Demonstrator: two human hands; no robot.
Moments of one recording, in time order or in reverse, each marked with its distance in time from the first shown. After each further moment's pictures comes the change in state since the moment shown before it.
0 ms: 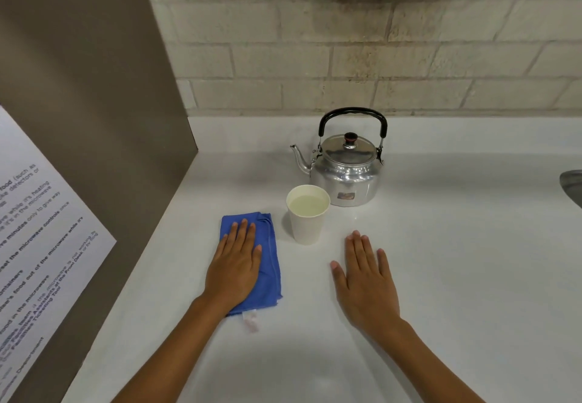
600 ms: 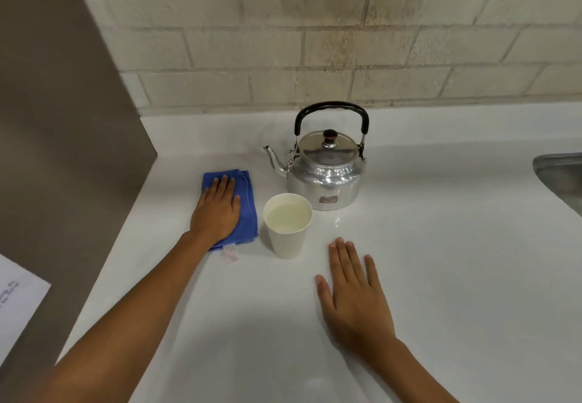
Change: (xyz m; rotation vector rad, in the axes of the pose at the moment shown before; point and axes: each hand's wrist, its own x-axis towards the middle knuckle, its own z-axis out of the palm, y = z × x) left_hand 0.150 -0.019 -0.005 0.084 0.039 0.096; right_hand 0.002 -0.003 0.001 0.059 0.011 0.015
